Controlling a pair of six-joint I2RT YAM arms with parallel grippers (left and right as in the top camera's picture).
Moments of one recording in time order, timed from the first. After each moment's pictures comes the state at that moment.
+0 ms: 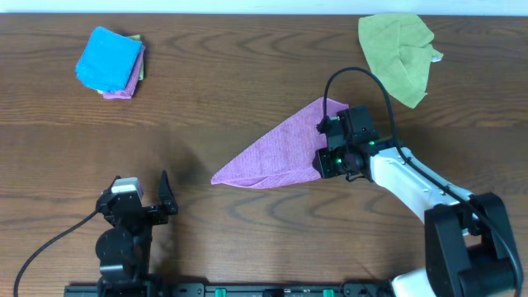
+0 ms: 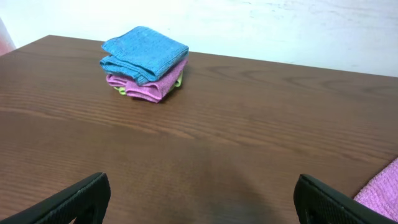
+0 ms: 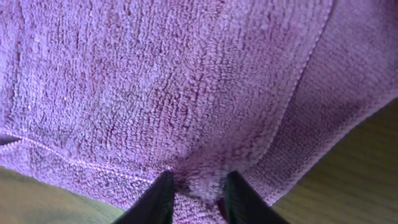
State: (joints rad) left arm 0.05 0.01 0.10 -0.31 -0.01 -0.09; right arm 0.29 1.66 0.86 -0.43 -0.27 0.08
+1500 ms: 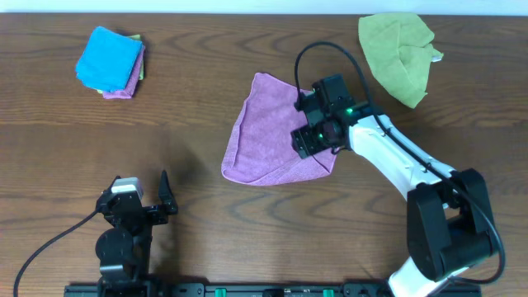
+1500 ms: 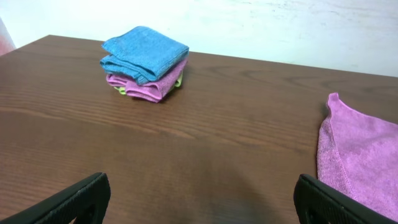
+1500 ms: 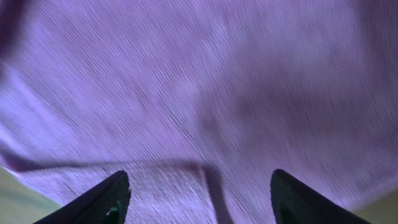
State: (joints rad) left arm 0.05 0.01 0.10 -0.31 -0.01 -0.09; right arm 0.38 1.81 1.19 -0.66 -0.16 -0.05
